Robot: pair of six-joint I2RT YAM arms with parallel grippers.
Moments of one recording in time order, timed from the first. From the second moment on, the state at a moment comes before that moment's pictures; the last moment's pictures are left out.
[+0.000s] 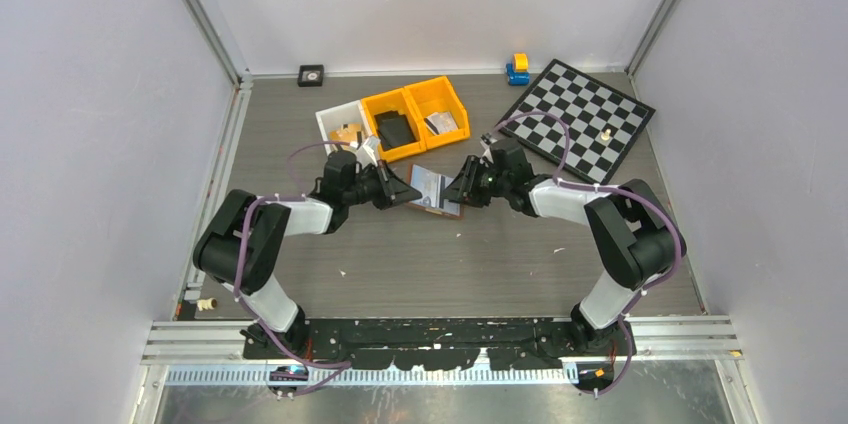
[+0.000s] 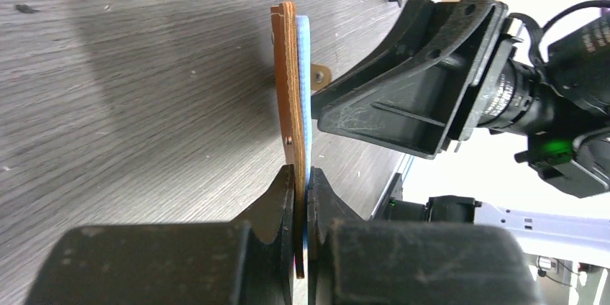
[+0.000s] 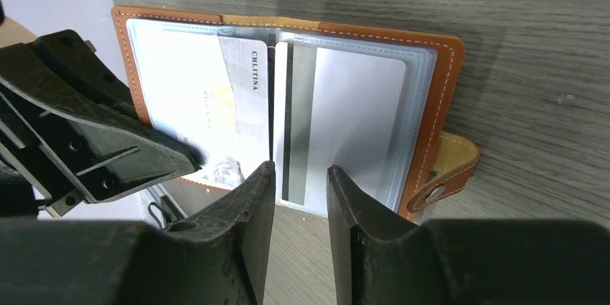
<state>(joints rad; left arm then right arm) -0.38 1.65 0.64 0.56 0.63 -0.89 0.48 1.67 0.82 0.18 -0.41 0.81</state>
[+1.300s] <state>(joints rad) -0.37 1.78 0.59 1.06 0.78 -1.21 0.40 1.76 0.68 0.82 -0.68 1.17</state>
